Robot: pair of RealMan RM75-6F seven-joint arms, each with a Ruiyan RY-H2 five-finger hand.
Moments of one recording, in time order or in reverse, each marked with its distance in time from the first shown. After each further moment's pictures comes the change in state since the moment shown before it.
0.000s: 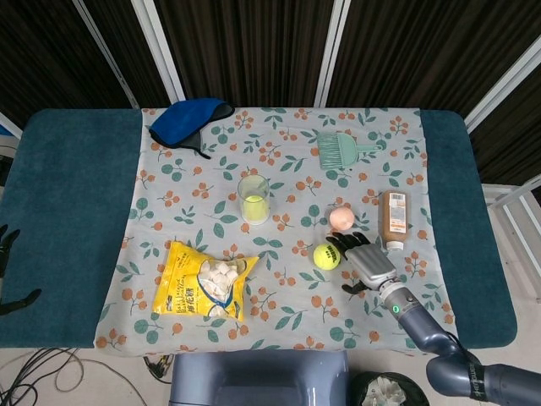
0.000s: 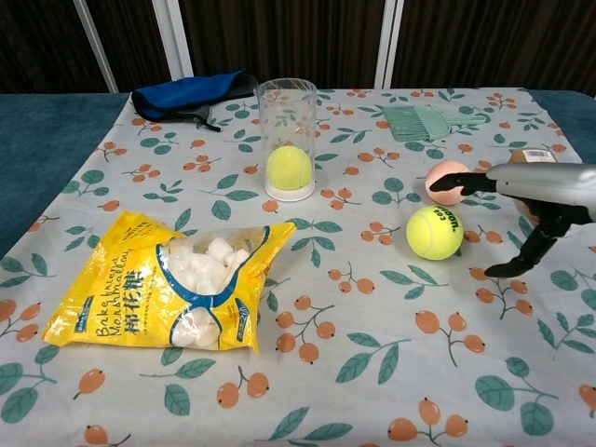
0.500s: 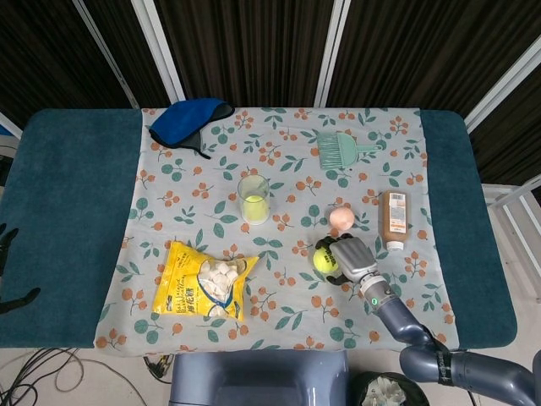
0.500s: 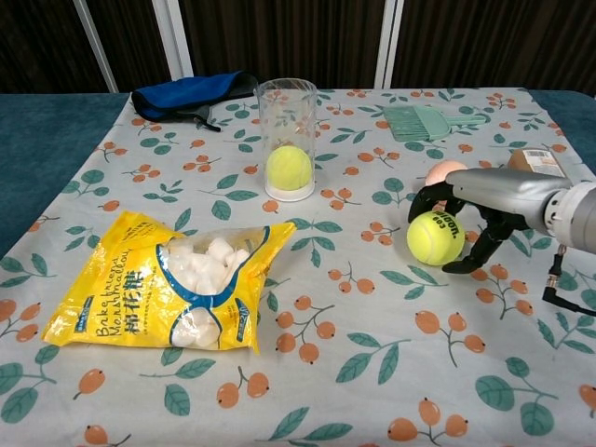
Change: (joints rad) left arm -0.002 0.001 -0.005 0.003 -0.009 -0.004 -0.006; right arm 0.053 -0.164 0.004 0.143 0.035 0.046 -0.039
